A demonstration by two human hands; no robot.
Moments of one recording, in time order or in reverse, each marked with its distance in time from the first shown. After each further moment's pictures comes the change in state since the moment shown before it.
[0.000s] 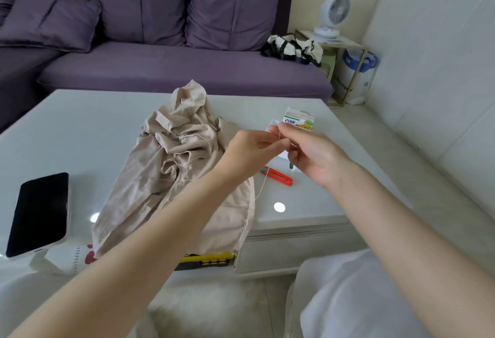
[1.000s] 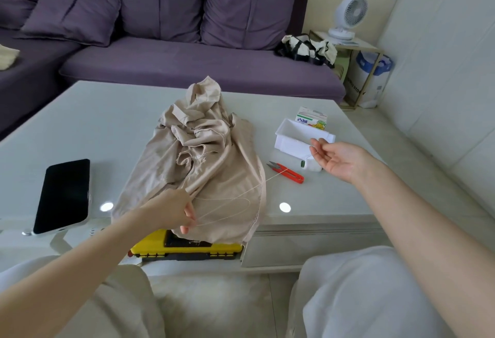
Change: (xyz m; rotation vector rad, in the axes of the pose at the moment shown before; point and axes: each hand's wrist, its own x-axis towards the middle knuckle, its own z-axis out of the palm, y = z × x) left_hand -0.084 -0.108 -0.088 0.748 -0.447 -0.426; right_hand 0.031 0.011 -0.041 0.411 0.195 0.194
